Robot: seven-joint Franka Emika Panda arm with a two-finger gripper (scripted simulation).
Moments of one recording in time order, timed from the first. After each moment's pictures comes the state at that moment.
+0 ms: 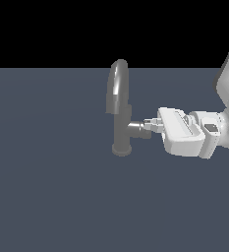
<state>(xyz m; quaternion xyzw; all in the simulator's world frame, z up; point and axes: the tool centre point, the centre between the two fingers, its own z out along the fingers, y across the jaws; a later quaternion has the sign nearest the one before) -0.081 -0.093 0.147 -0.46 0.54 0.44 0.55</state>
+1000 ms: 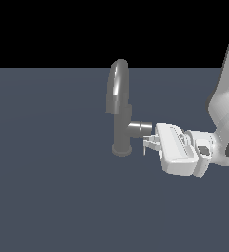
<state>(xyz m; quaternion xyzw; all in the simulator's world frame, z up) -0.080 -0.096 0.090 -0.46 0.53 0.44 0.56</state>
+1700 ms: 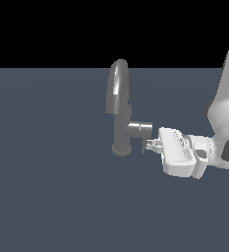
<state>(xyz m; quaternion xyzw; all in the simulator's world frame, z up) -0.057 -0.114 0.060 -0.45 0.55 0.43 0.56</state>
